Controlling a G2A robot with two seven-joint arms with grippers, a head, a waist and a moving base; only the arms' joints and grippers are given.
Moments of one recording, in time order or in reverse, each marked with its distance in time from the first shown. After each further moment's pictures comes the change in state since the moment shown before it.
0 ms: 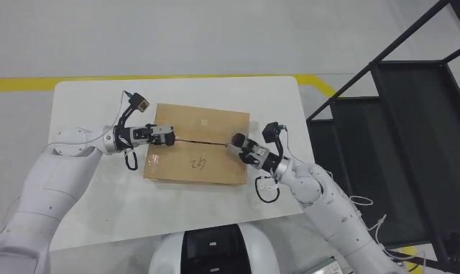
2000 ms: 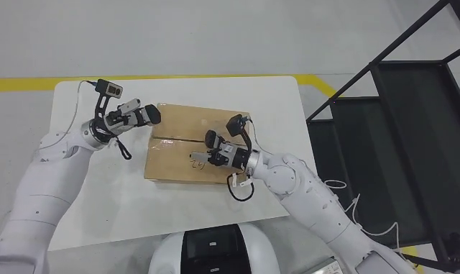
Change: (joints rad) left arm 0.074 0.000 -0.160 -0.018 -0.242 -0.066 0.066; right arm 0.194 -0.063 -0.230 0.013 0.159 0.107 0.117
